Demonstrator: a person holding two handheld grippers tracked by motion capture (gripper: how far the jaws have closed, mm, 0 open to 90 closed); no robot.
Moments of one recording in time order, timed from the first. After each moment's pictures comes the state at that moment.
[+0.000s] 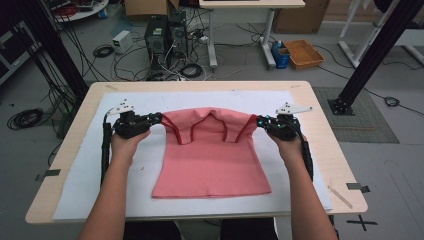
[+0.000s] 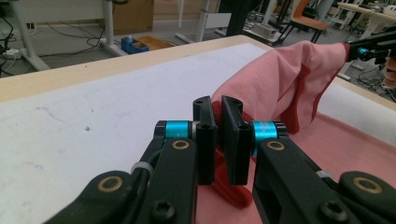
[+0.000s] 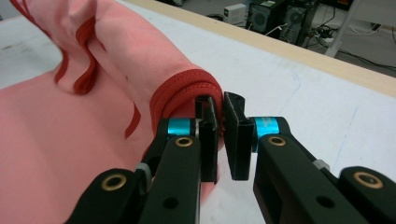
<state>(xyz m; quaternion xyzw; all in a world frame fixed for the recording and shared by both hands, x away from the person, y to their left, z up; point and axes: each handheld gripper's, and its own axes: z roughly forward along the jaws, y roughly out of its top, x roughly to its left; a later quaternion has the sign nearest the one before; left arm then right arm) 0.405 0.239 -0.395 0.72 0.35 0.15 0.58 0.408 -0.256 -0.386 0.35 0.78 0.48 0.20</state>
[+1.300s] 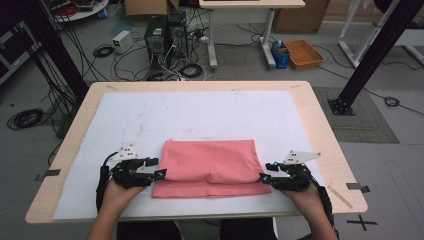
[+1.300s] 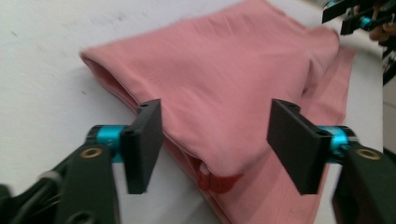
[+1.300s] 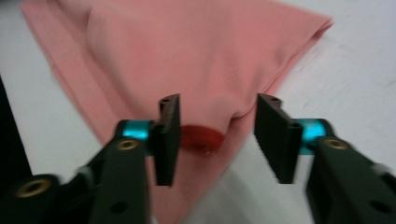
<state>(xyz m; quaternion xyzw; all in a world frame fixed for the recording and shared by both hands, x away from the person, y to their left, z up) 0.302 0.222 -0.445 0.79 0.35 0.06 0.50 0.296 -0.275 -0.439 0.32 0.84 0.43 0.09</state>
